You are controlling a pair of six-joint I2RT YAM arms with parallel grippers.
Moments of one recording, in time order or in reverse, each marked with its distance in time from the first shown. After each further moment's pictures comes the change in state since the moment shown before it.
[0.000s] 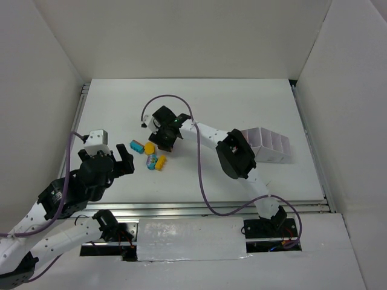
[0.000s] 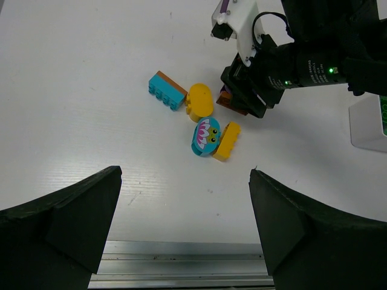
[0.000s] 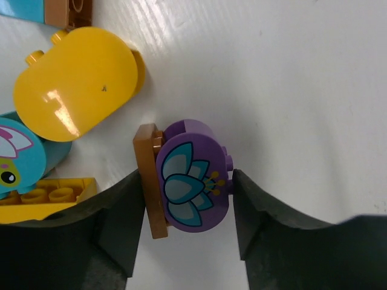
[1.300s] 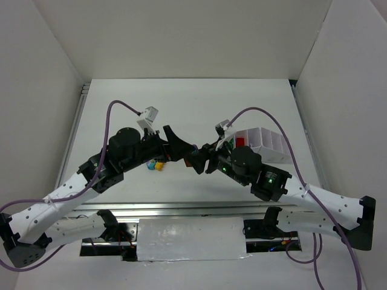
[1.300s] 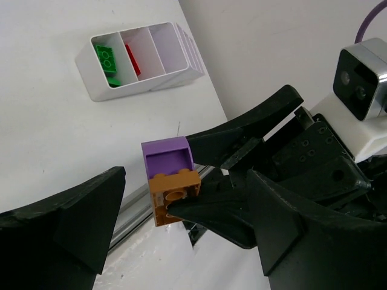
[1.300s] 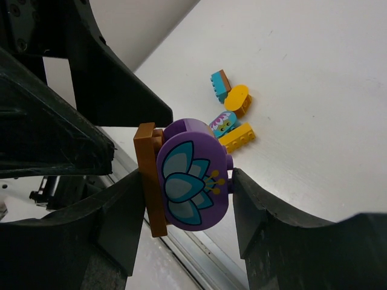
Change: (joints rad) left arm 0.001 0.345 0.066 0.626 0.766 -0.209; right arm 0.255 -1.464 -1.165 0.528 0.334 0.816
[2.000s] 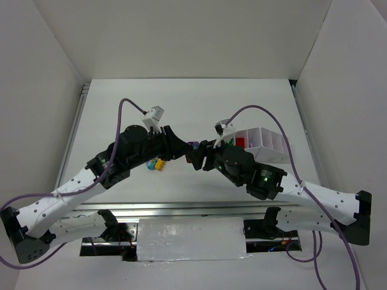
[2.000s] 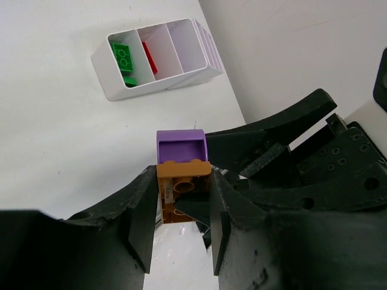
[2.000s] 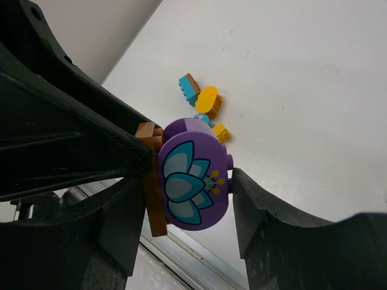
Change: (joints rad) left arm 0.012 0.064 -0.006 0.025 0.012 0.026; right arm 0.045 0.063 0.054 -0.068 0.205 0.059
